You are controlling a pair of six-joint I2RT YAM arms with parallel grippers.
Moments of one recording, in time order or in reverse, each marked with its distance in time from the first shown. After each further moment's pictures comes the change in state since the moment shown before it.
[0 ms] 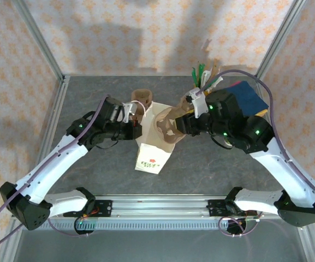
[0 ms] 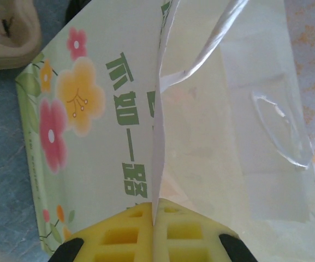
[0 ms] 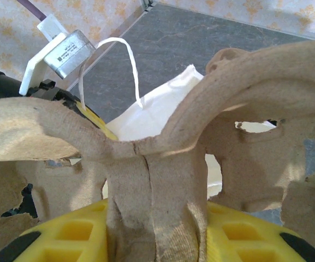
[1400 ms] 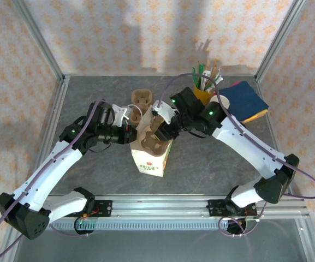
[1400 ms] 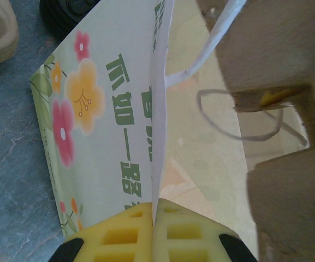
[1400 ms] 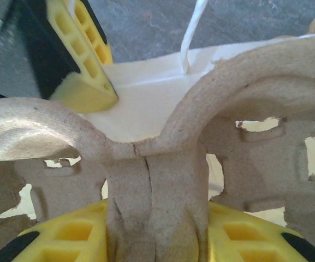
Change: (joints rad) left arm 0.101 -0.073 -0.101 0.028 0.187 0.151; right arm 0.000 0.304 0.003 -0.003 -0.245 -0.411
